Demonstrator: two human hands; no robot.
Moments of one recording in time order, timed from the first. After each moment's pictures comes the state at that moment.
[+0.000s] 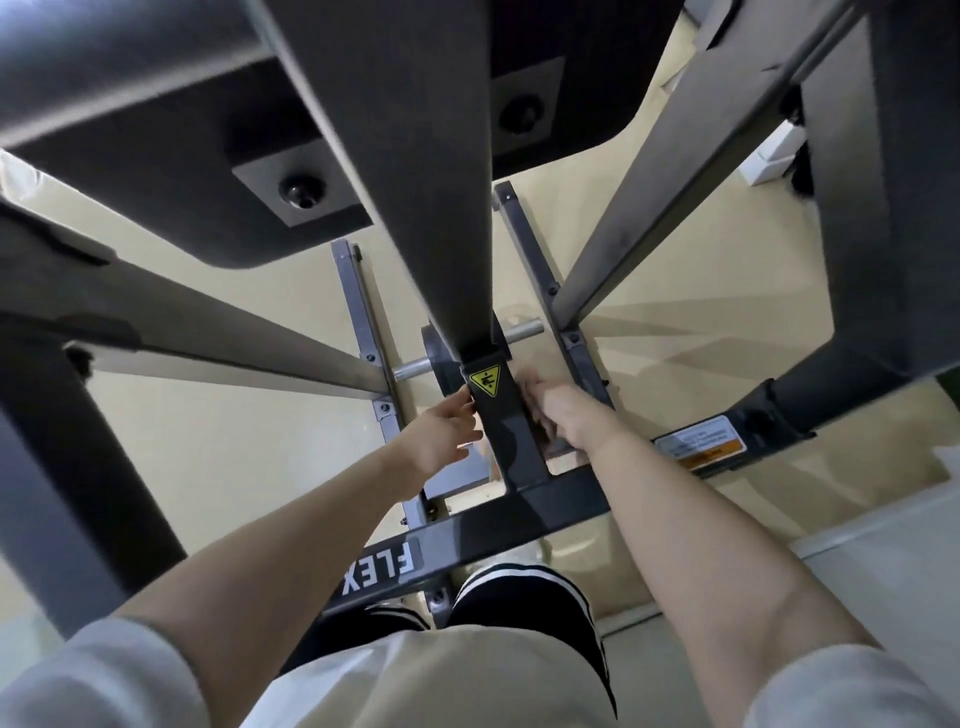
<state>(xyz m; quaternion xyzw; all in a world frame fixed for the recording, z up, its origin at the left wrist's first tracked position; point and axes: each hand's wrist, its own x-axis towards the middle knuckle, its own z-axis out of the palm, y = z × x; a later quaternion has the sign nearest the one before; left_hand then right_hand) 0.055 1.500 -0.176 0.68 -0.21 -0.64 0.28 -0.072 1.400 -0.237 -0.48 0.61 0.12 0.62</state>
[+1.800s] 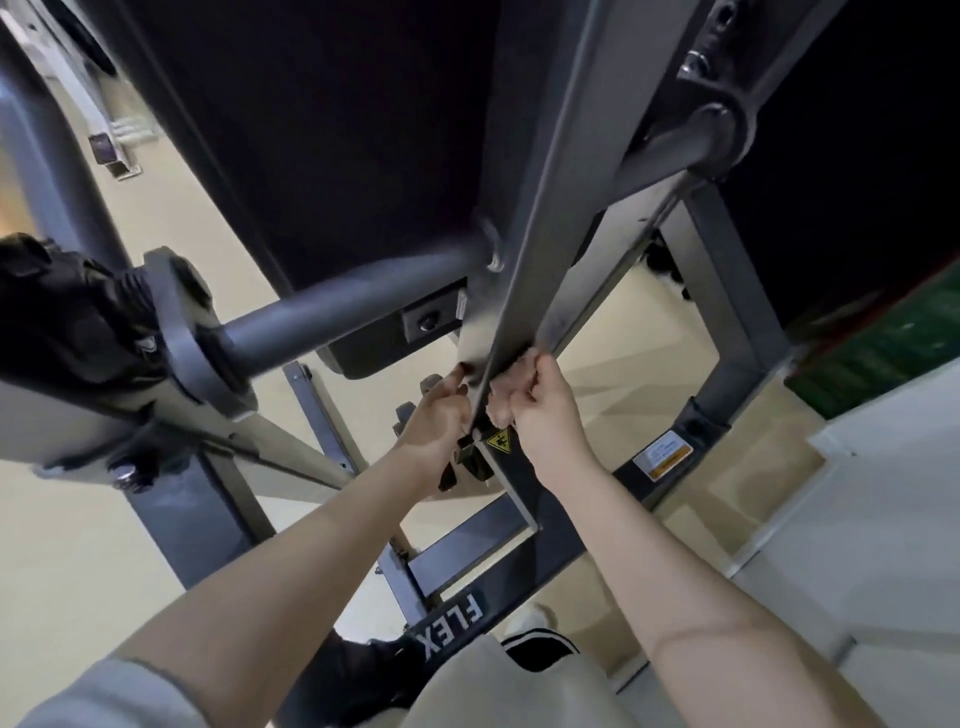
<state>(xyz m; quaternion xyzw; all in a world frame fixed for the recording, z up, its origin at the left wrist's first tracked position) 0.104 1.479 -0.064 0.63 -0.30 -0.61 0.38 -0.010 1.463 -0.069 -0.44 0.54 -0.43 0.57</state>
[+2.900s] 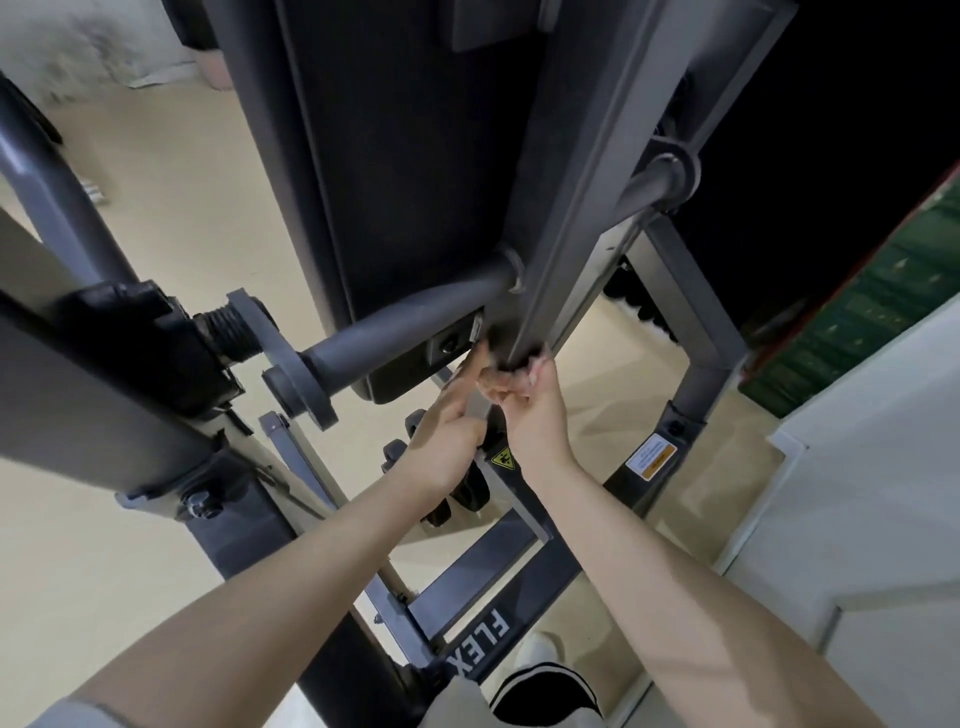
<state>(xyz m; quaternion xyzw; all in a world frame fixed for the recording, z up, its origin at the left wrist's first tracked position) 0.127 1.513 -0.008 0.51 -0.52 -0.57 0.39 0.025 1.488 -0.024 -0.45 0.59 -0.49 0.46</state>
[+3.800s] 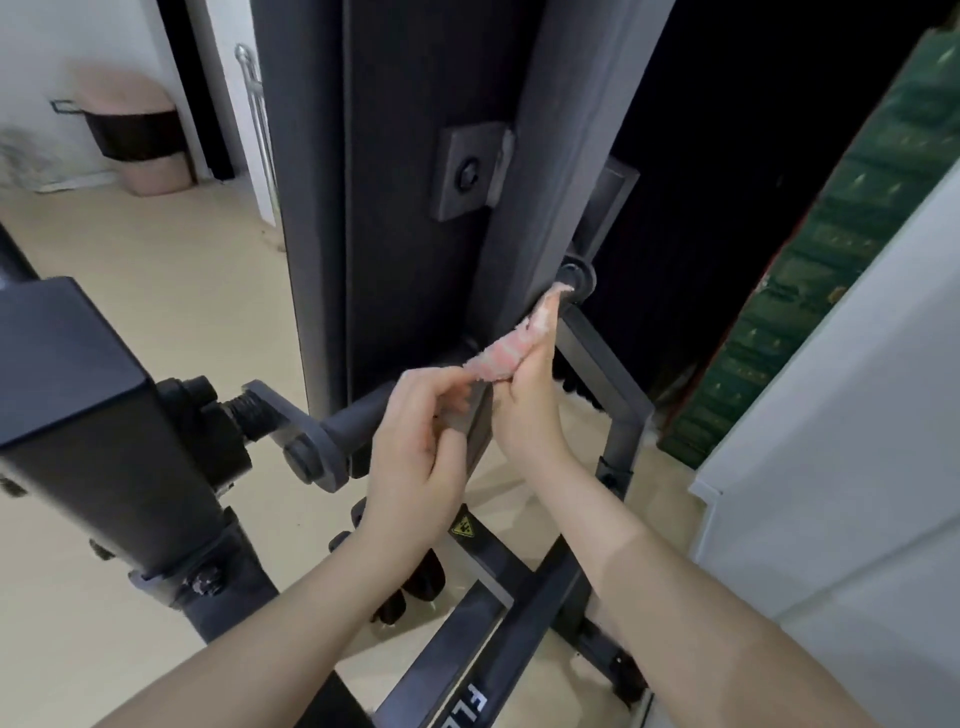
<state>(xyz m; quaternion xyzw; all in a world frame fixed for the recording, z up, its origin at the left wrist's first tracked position) 0.139 1.541 0.082 0.37 -0.69 -0.22 0.58 0.026 1.498 0.098 -0.61 0.56 -0.53 0.19</state>
